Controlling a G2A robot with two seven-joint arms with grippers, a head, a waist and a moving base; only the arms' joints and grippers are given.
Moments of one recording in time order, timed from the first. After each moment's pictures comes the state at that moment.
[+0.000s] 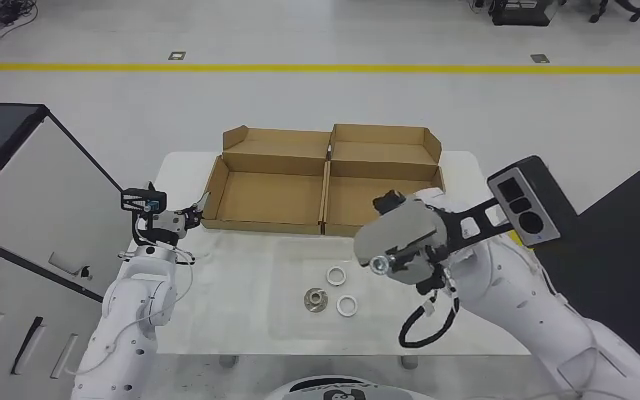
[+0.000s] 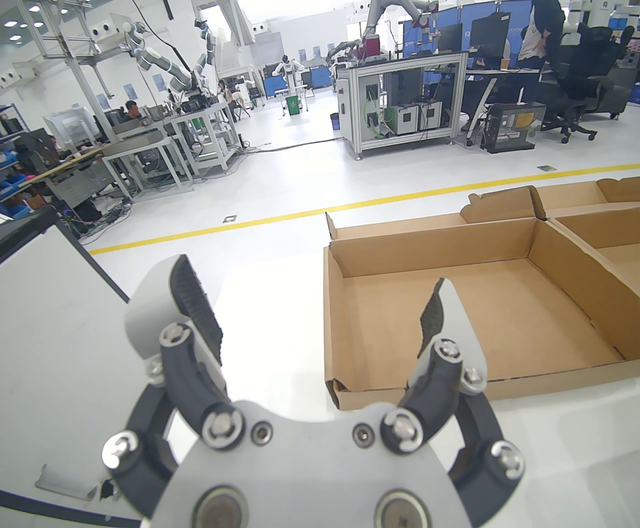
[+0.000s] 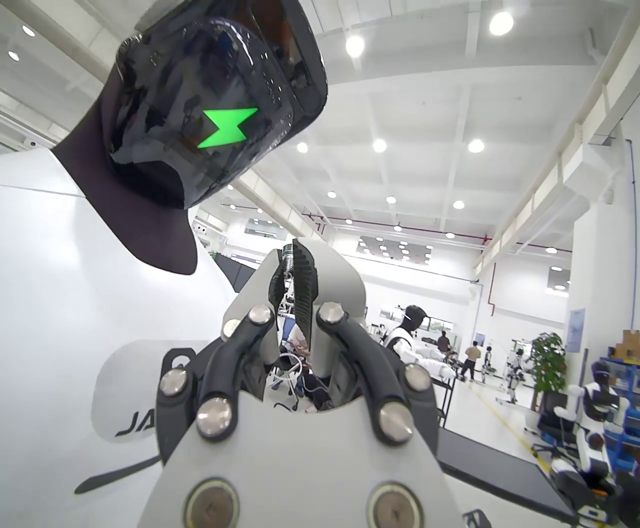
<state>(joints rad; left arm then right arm) 1.73 -1.15 -1.60 -1.80 1.33 0.00 0.00 -0.97 -1.08 0.81 -2.02 -0.57 -1.01 -0.57</state>
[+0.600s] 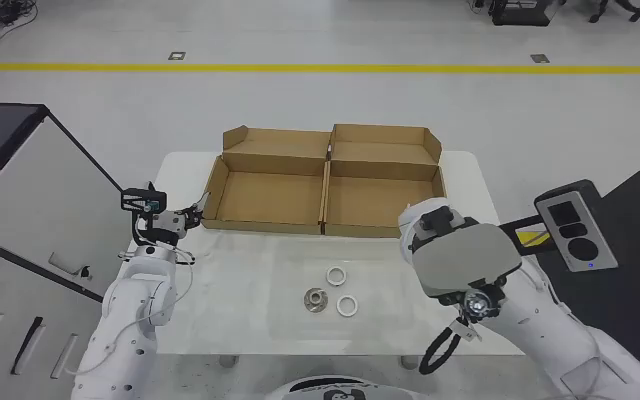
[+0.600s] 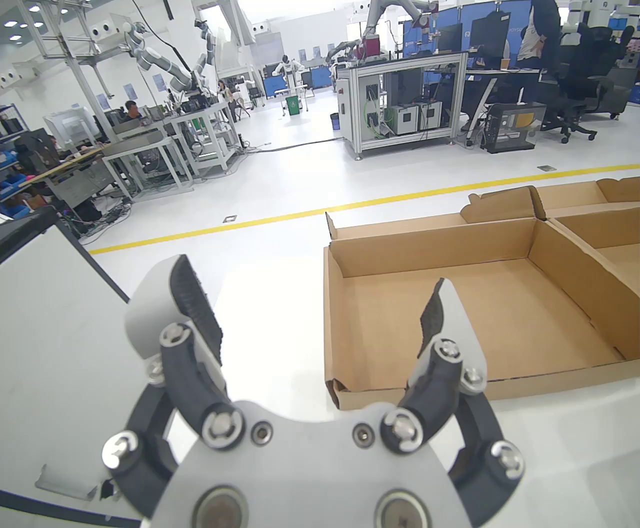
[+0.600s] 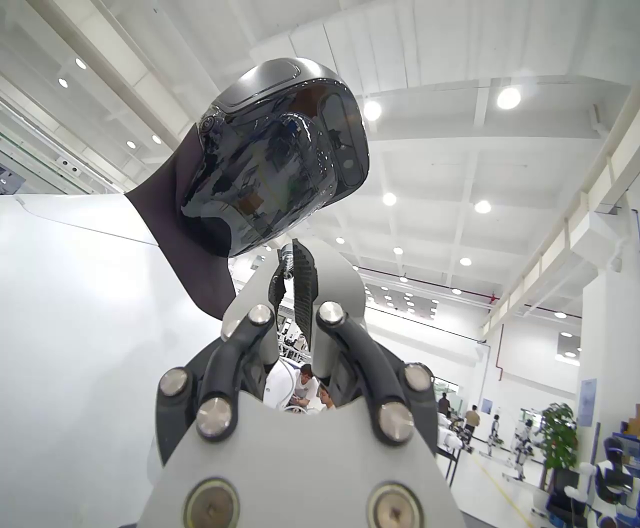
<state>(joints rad) 1.73 -1.15 -1.60 -1.80 1.33 0.00 0.00 -1.01 -1.08 0.82 -2.08 -0.72 -1.01 -0.81</state>
